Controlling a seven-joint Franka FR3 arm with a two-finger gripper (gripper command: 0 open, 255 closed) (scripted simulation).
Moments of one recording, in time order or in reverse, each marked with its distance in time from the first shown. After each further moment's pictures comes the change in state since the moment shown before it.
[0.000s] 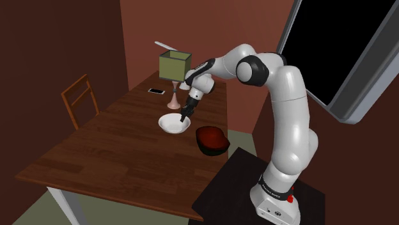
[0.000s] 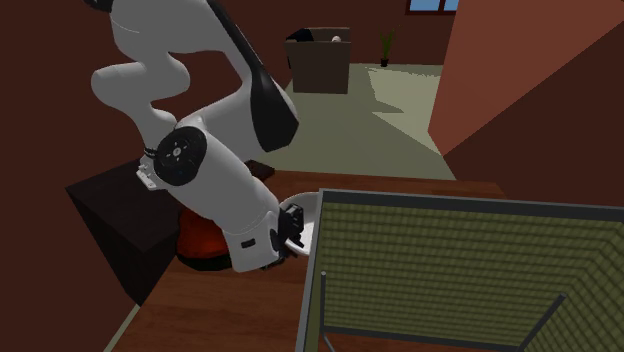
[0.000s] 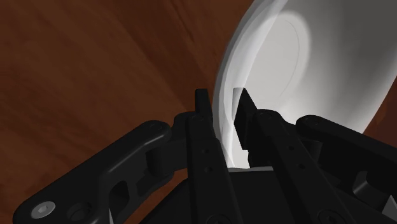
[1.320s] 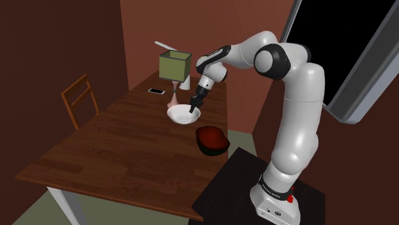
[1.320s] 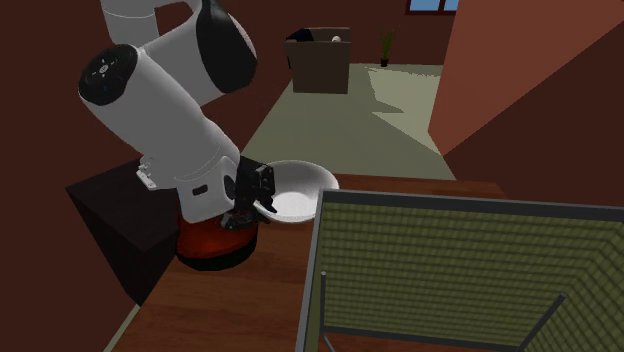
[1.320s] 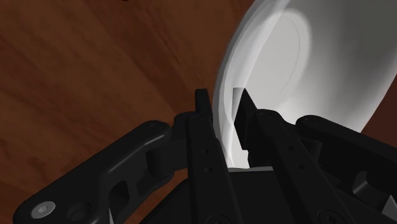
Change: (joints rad) arm -0.014 -0.230 -0.054 -0.124 -0.080 -0.108 0.026
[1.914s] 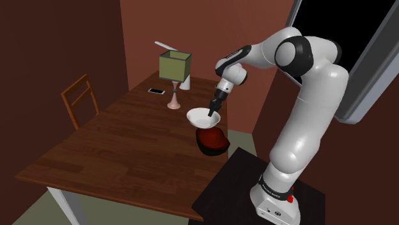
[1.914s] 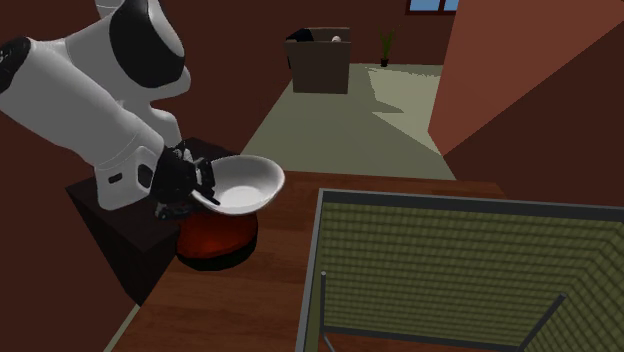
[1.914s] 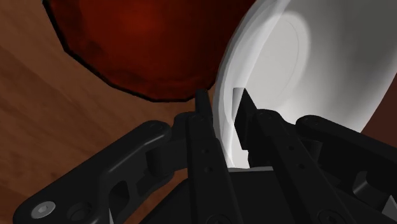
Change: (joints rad) arm -0.071 -0.207 -0.084 -0.264 -0.083 0.001 -0.132
